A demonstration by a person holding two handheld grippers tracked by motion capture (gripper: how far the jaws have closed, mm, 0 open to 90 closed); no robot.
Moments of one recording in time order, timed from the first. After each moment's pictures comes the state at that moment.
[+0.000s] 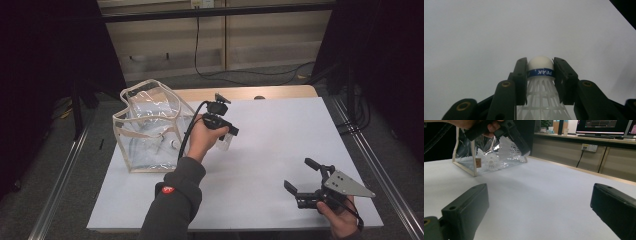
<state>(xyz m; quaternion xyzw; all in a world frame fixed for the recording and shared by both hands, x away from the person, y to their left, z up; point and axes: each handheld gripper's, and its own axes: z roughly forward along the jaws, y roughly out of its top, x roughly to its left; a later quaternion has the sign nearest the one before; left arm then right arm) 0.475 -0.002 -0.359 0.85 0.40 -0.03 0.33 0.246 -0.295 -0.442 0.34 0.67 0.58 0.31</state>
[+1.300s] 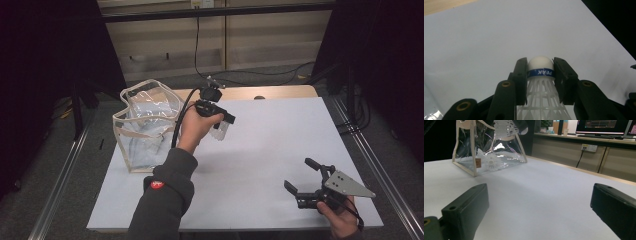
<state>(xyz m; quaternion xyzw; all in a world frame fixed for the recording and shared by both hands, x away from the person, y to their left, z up) 0.476 0.012 -0.309 0.84 0.41 -0.02 0.35 0.246 -0.295 -0.442 0.34 0.67 0.58 0.31</state>
